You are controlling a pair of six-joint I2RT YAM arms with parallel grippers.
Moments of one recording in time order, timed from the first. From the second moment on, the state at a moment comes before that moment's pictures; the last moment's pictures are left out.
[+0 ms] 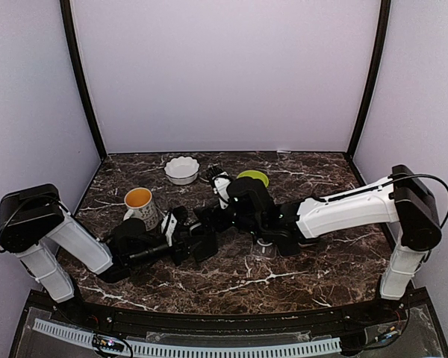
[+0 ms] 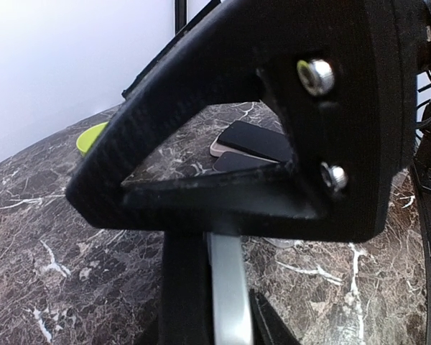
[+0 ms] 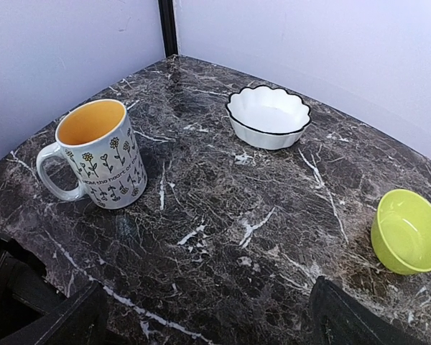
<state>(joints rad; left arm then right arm) -0.91 1.64 0.32 1.17 0.09 -0.02 1.13 1.80 1.14 0.23 0.37 0.18</state>
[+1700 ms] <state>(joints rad) -0.91 1.56 0.34 1.02 0.15 0.03 1.21 1.75 1.11 0.17 0.52 0.12</state>
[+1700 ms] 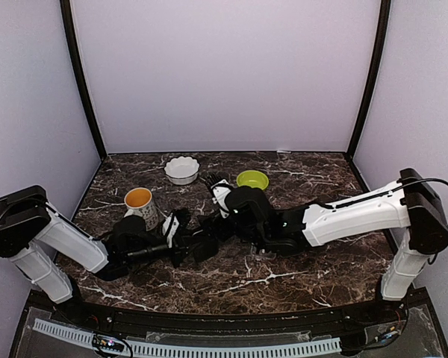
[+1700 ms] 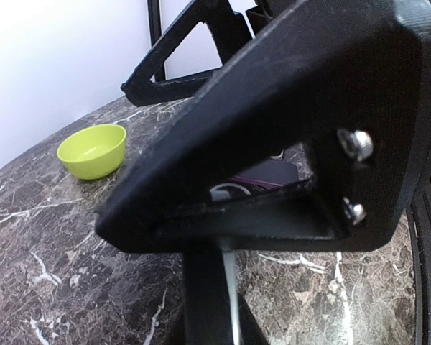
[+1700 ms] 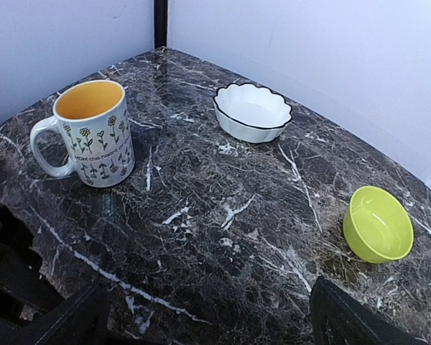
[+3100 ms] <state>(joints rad) -0.94 1.22 0.54 0.53 0.63 -0.07 1.12 1.35 1.03 -0.19 -0.36 0.01</state>
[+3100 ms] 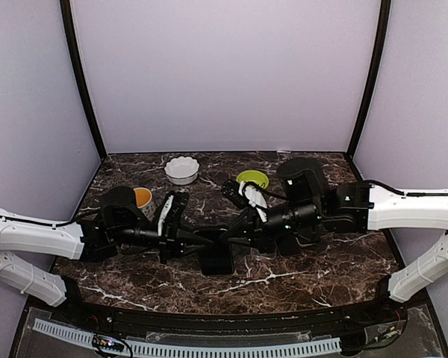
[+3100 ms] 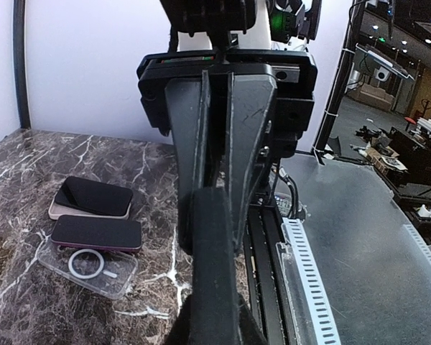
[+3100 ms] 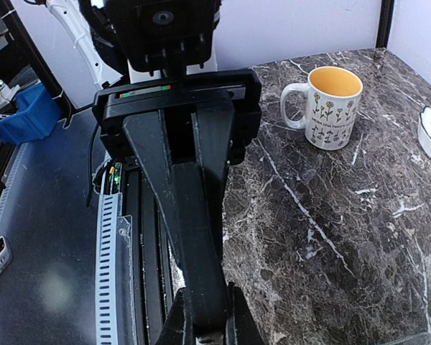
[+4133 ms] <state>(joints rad) -0.95 1.17 0.52 0.73 0.58 -0.24 1.12 1.20 0.95 0.02 -0.30 0.15</state>
